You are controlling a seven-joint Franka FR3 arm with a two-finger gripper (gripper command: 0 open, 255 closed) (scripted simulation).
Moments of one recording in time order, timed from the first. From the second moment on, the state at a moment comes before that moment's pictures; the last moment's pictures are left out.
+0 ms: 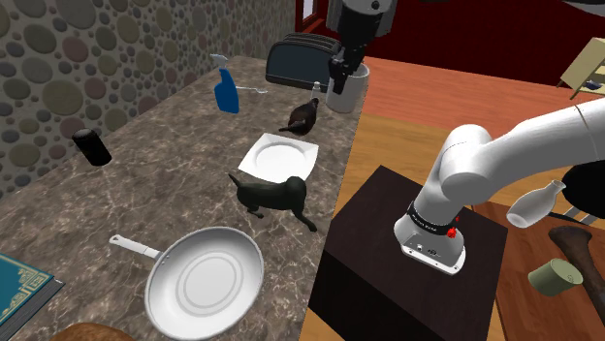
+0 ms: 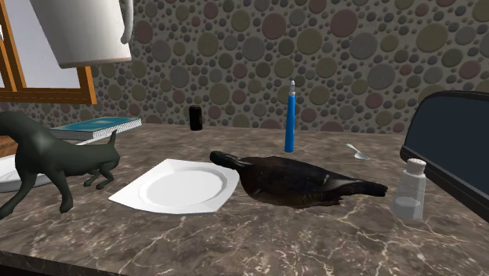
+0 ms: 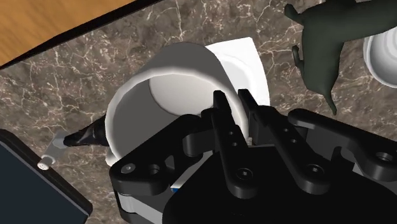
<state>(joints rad) 0.19 -0.79 0.18 -2.31 0.01 1.66 0.27</state>
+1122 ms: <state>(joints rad) 0.25 -0.87 0.30 -2.49 0.11 1.76 0.40</state>
